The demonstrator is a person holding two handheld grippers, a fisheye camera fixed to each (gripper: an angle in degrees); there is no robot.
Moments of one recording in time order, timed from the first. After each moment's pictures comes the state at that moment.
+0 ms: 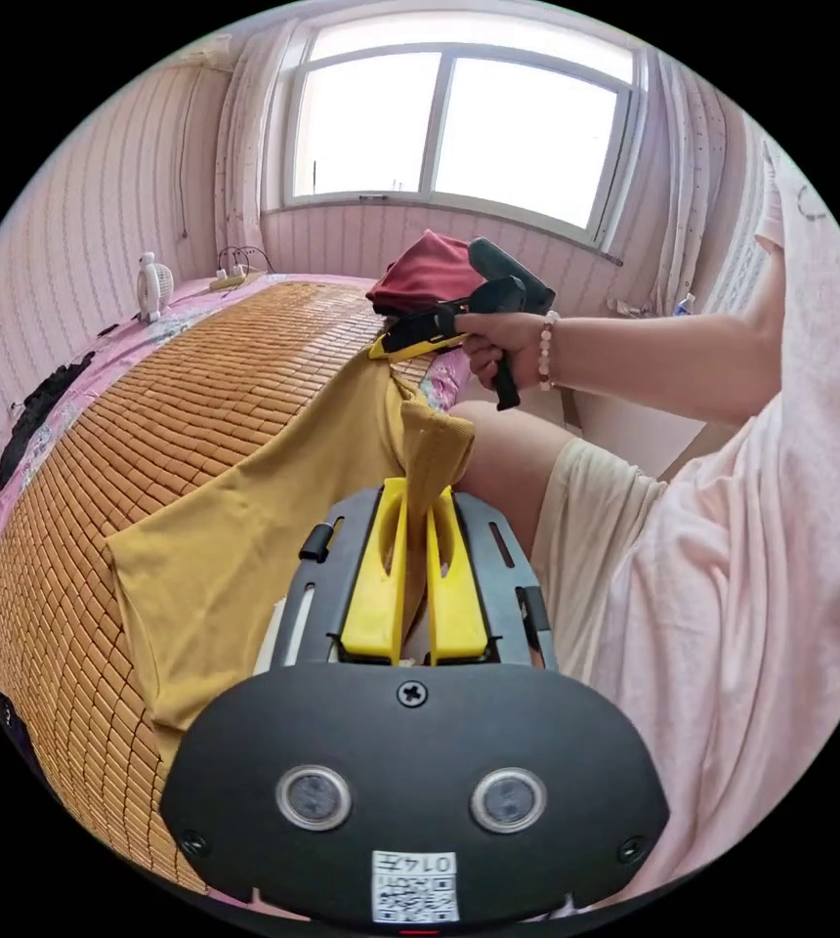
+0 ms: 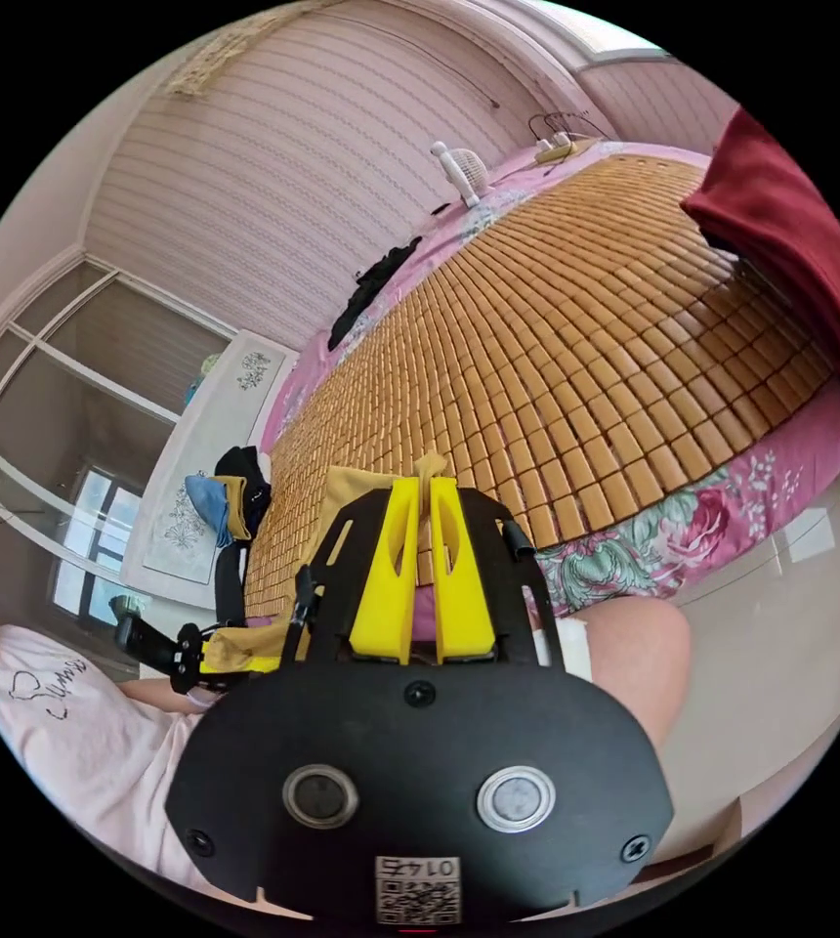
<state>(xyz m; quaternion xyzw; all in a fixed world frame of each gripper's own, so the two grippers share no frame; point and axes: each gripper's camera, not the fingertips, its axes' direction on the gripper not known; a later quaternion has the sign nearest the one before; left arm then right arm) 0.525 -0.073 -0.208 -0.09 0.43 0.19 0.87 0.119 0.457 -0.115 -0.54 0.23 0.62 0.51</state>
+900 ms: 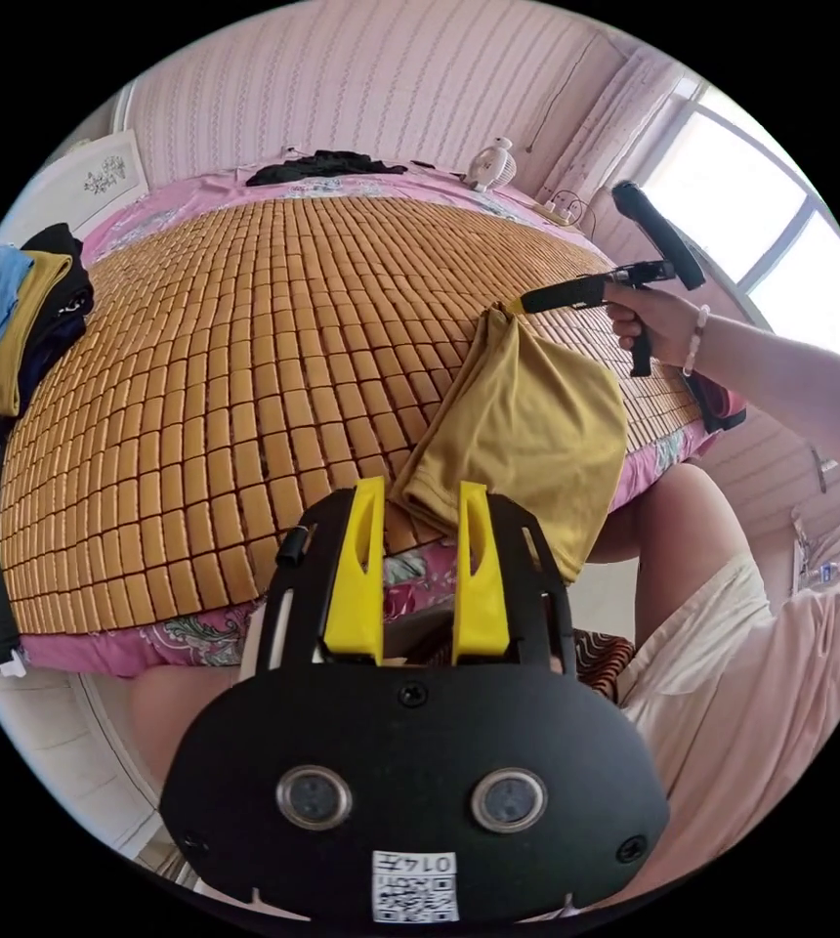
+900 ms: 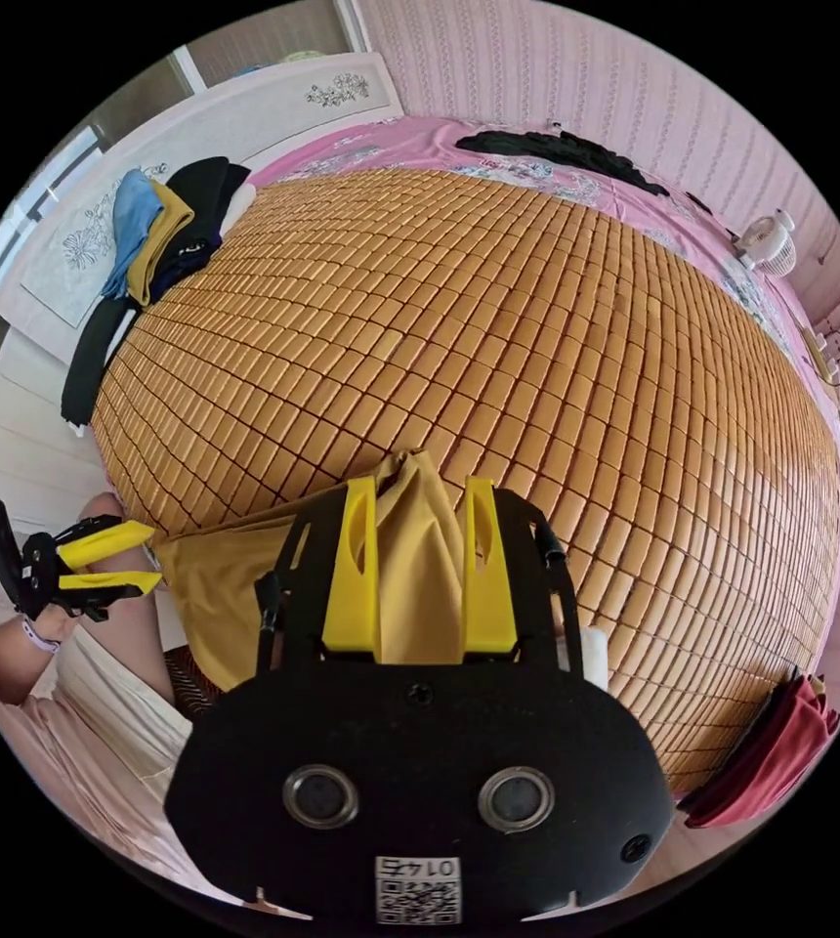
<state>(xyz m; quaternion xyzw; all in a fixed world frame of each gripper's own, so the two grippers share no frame) 0.322 -0.012 -0.089 -0.29 0.21 -0.11 0.93 -0.026 0.631 0.202 -0.81 -0.04 0.34 0.48</state>
